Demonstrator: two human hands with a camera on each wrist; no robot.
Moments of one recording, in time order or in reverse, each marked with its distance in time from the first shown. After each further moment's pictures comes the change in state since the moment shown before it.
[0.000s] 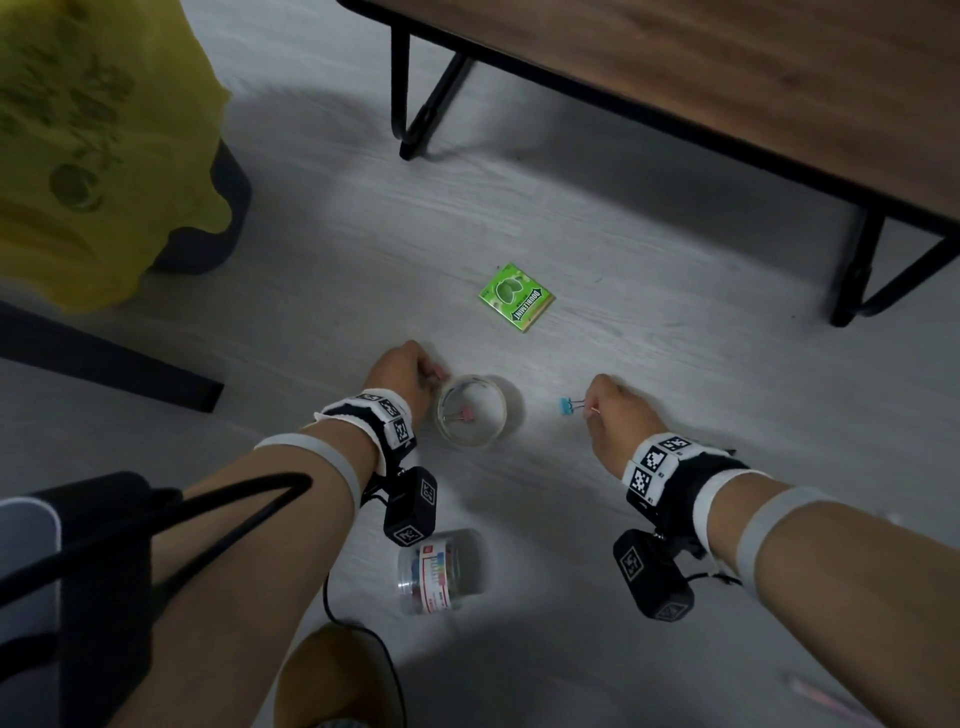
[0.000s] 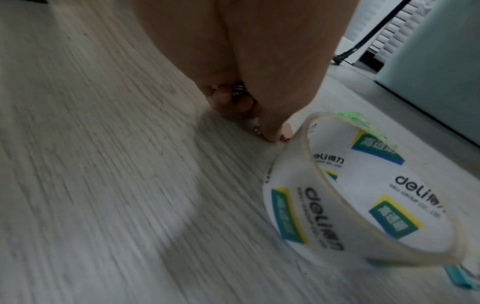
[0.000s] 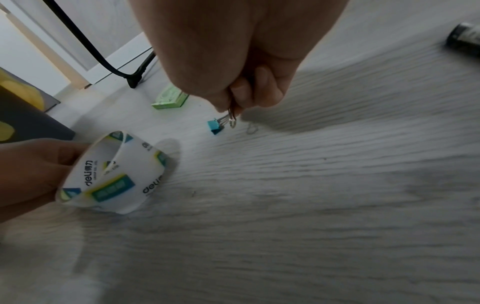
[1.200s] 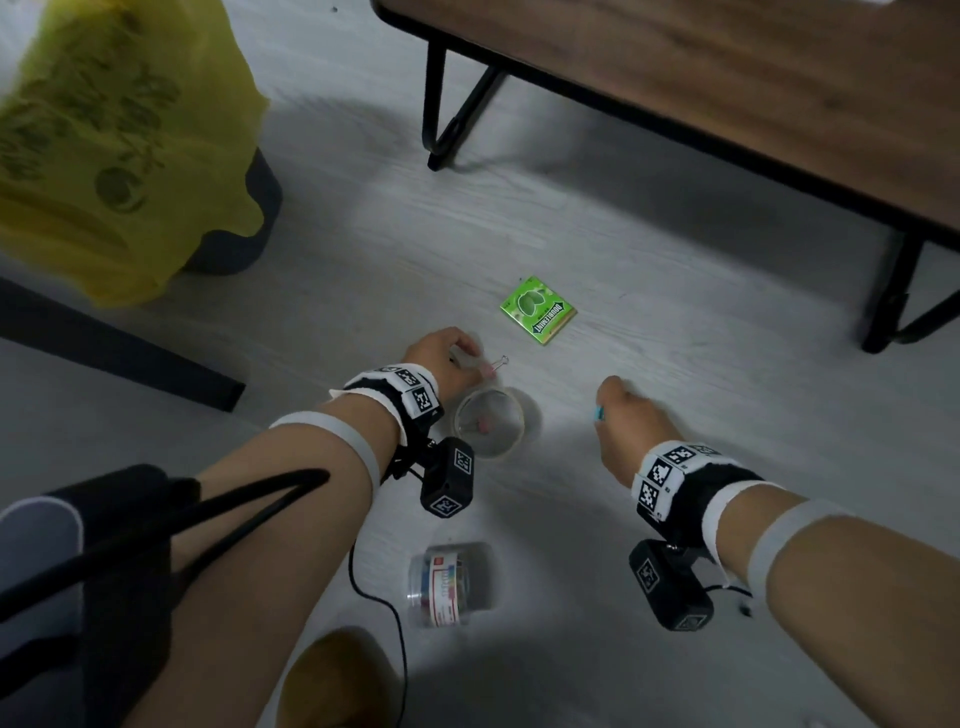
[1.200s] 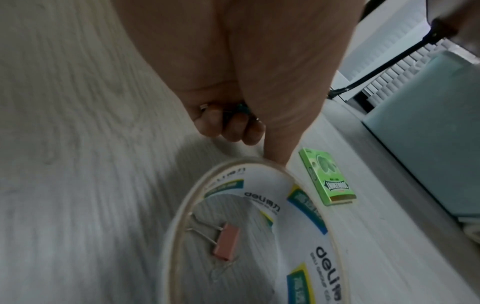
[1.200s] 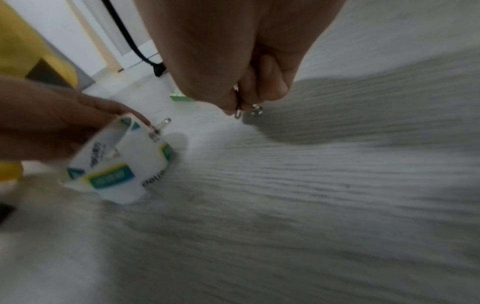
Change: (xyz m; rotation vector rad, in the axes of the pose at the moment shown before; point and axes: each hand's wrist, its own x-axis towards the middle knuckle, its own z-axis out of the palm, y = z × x) left_hand 0.022 0.023 -0.008 -0.163 -0.084 -0.054; right_hand 0.011 -0.018 -0.008 -0.176 -0.056 0.048
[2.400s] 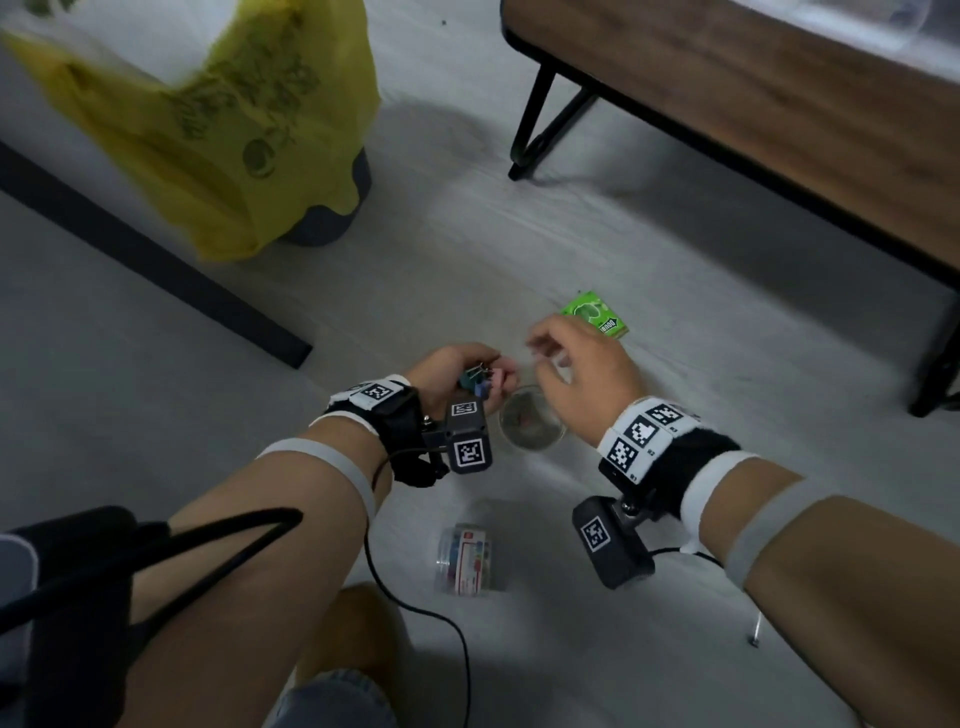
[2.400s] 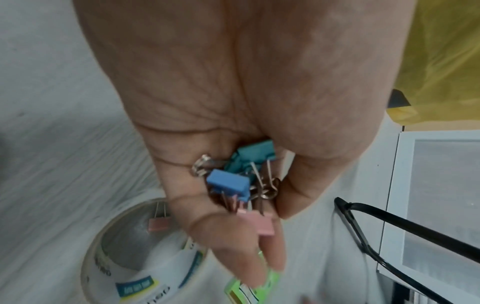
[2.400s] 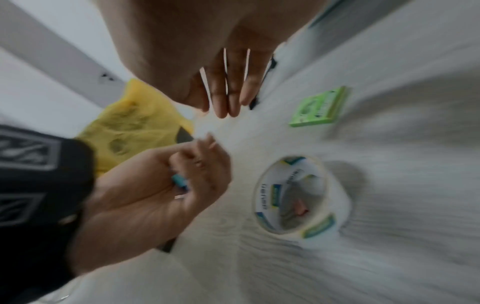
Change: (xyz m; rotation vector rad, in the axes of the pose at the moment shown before) left_hand -0.070 -0.008 -0.045 -1.337 -0.427 -0.469; right_hand -0.010 -0.105 -0.047 0.365 0.340 -0.616
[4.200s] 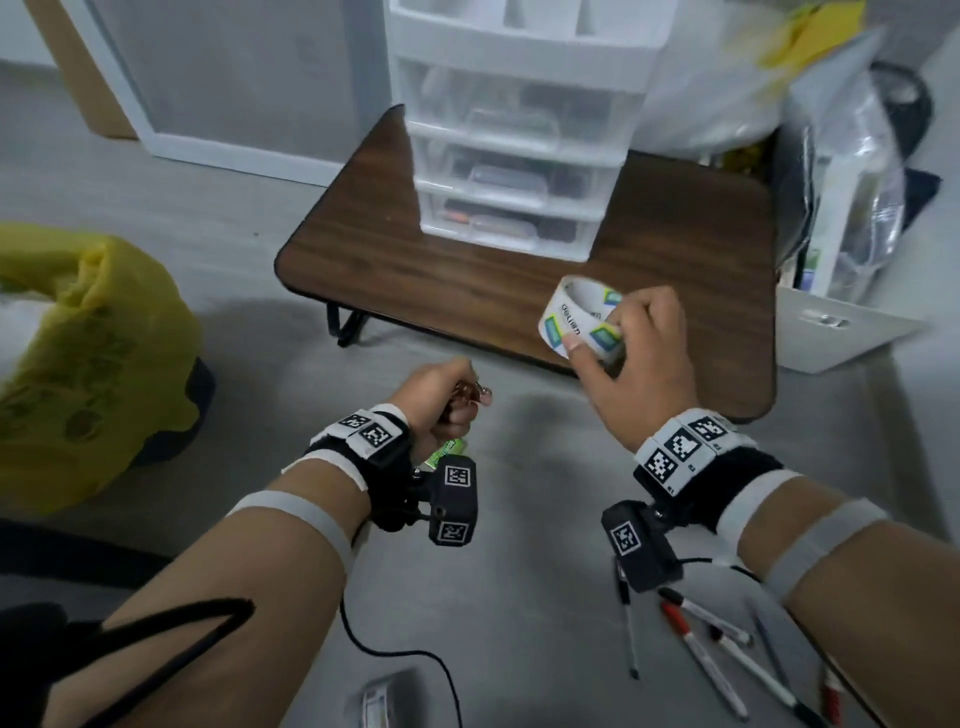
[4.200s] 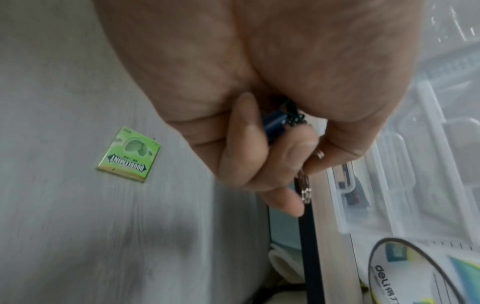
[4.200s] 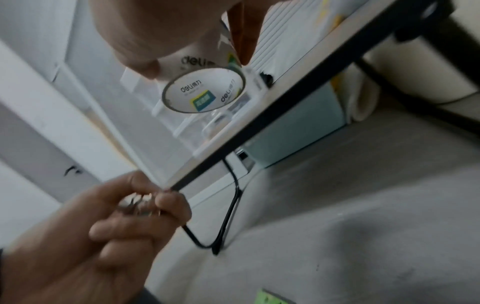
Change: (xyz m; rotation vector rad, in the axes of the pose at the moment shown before) left_hand -0.035 0.047 0.229 0.558 -0.125 0.343; right_hand -0.042 0.020 -0.245 -0.321 0.666 0.197
